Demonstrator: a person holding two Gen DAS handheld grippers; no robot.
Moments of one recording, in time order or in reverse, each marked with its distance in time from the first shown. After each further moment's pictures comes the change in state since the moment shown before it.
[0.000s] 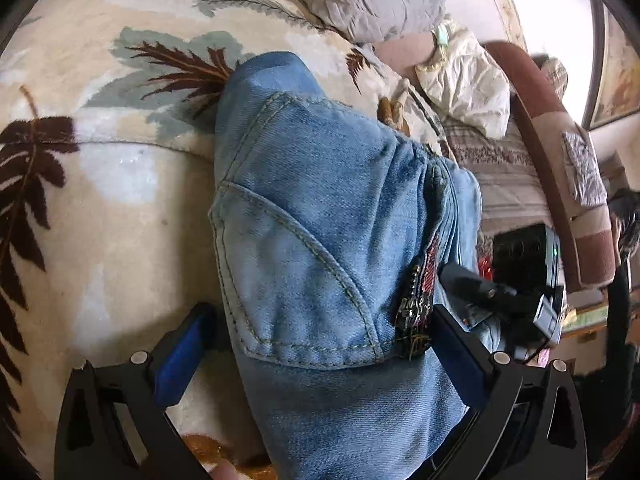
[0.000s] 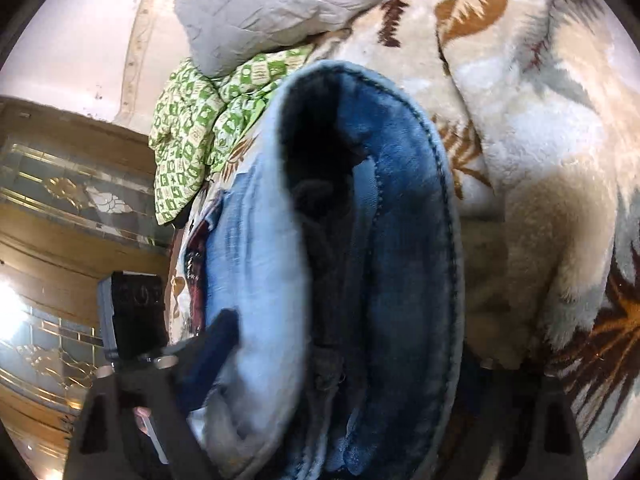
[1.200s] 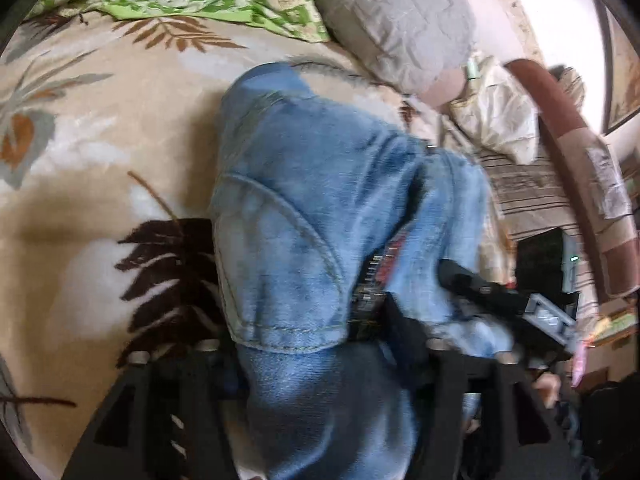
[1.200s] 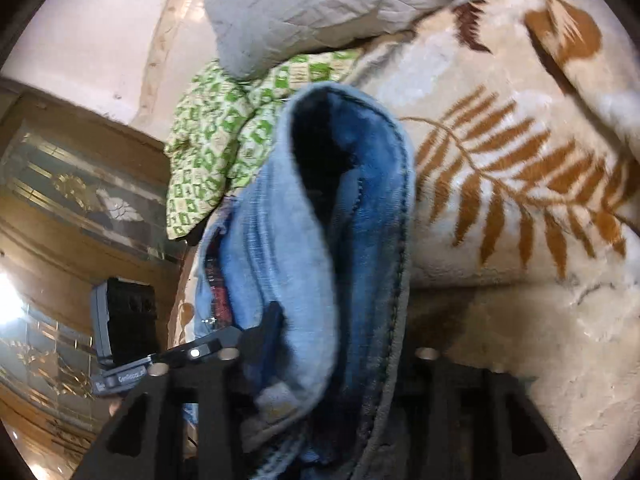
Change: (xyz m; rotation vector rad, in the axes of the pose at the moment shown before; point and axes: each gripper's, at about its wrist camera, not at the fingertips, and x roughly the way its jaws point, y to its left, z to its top) left arm -0.054 0.061 0.041 0.055 -0.094 0.179; right arm 0.071 0.040 0.019 -0.033 -0.078 0.033
